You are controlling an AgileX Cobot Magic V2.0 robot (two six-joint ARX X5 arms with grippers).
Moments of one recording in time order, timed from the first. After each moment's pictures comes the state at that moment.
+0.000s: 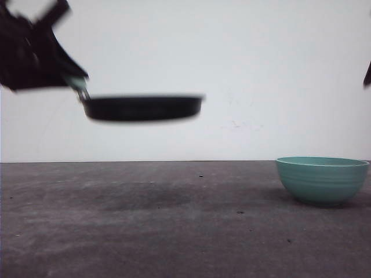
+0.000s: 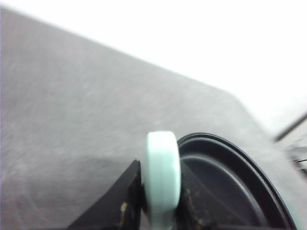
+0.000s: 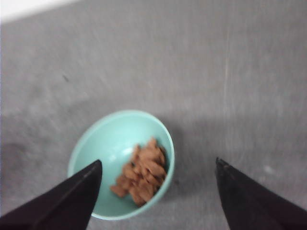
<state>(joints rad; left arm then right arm) -0.30 1.00 0.50 0.36 0.24 -0.51 0.05 0.88 0.61 -0.35 -0.16 0.34</state>
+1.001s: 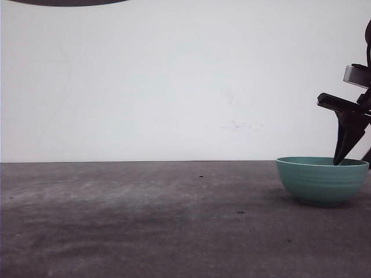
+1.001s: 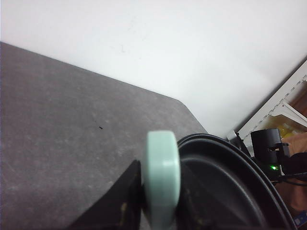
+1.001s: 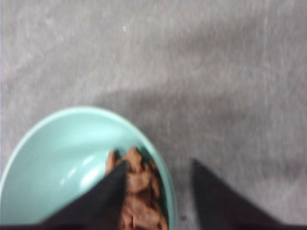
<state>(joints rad) -0.30 0.29 0.58 -0.35 0.32 -0.54 0.05 1.45 0.78 -0.19 -0.24 0.38</state>
